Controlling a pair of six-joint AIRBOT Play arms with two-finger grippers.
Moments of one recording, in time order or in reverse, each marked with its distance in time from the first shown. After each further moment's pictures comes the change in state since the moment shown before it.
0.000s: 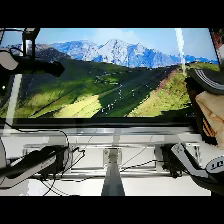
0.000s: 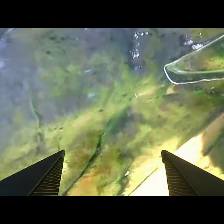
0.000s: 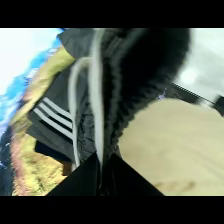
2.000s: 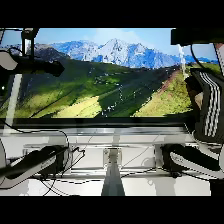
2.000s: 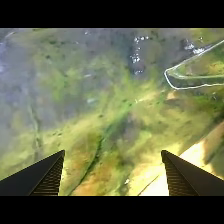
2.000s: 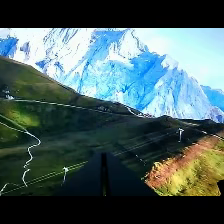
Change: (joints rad) left arm 0.000 0.005 0.000 0.000 0.003 0.000; right arm 1.213 -0.253 0.004 -0.087 -0.237 -0.241
